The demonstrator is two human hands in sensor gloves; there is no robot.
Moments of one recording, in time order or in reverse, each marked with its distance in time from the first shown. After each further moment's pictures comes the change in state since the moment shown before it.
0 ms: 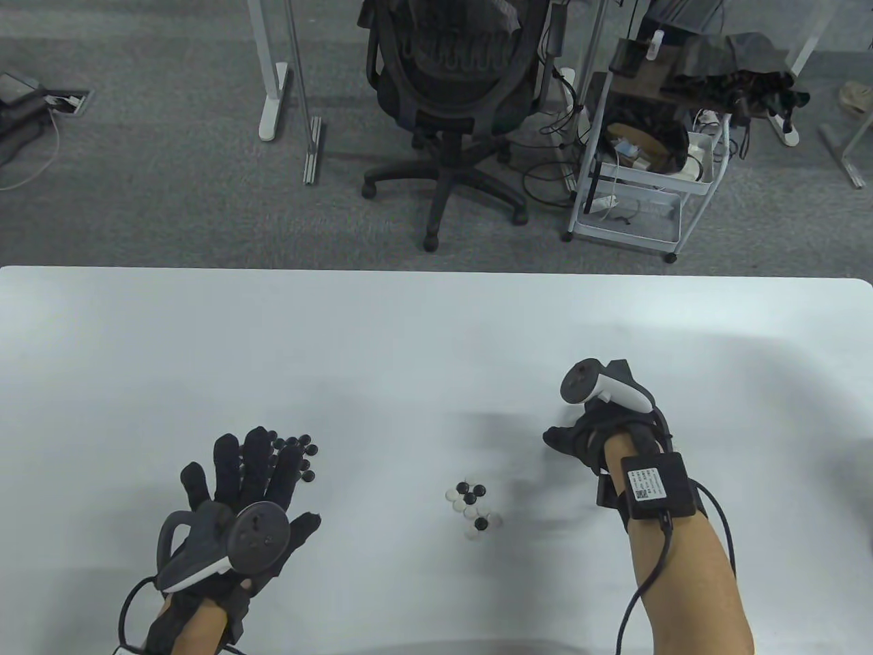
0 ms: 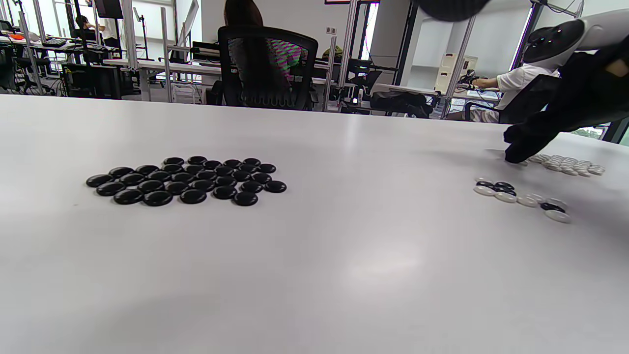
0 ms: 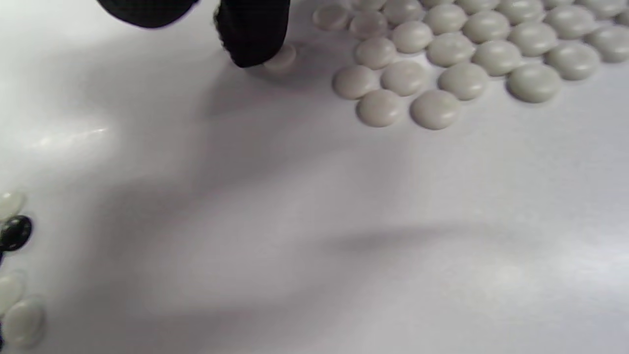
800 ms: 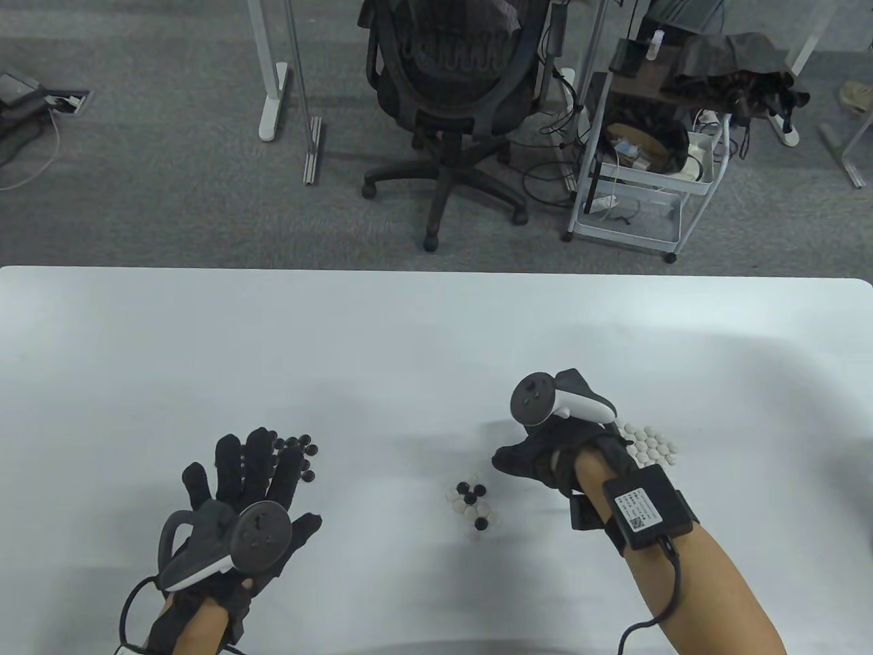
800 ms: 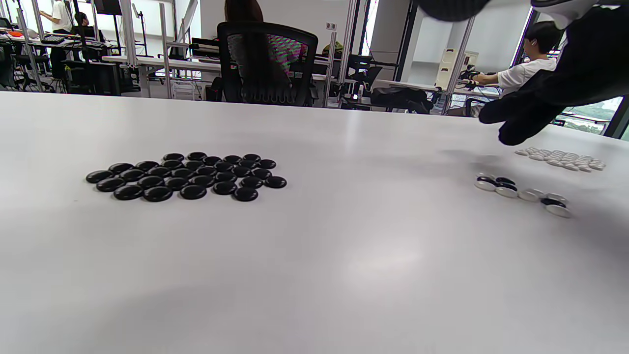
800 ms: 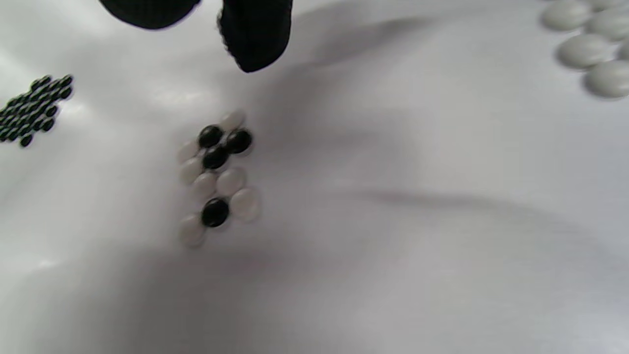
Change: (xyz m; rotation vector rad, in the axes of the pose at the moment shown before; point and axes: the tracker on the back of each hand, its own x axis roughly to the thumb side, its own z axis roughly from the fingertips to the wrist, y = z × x) left_hand 0.002 0.000 -0.001 -0.010 0.000 -0.003; right_hand 0.090 0.031 0.039 0.060 -0.361 0.154
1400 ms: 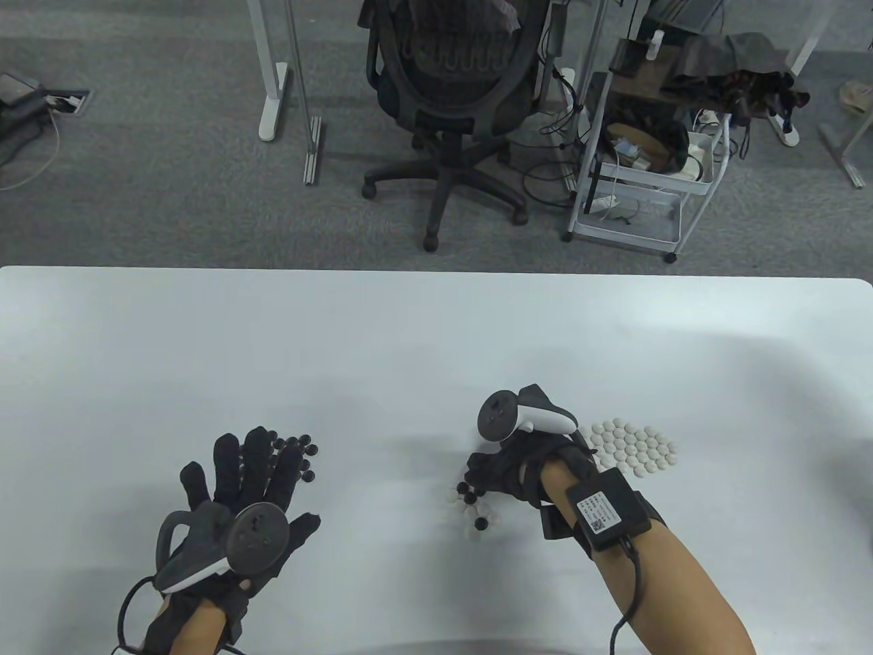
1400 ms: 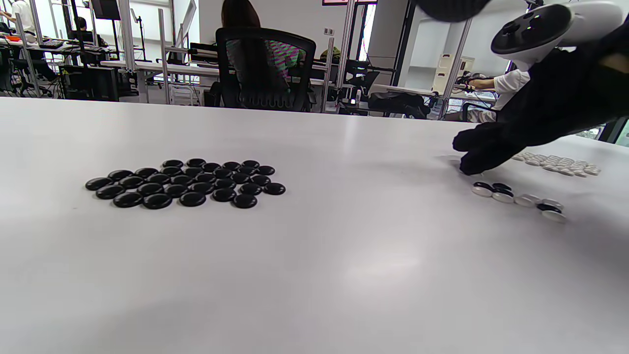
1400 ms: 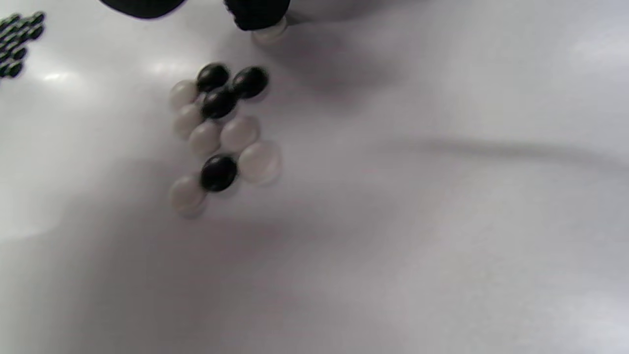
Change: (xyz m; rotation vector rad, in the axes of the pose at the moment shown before) left_hand -0.001 0.001 0.002 0.012 -0.007 0.000; right_hand -0.002 0.011 -0.034 0.049 0.074 0.003
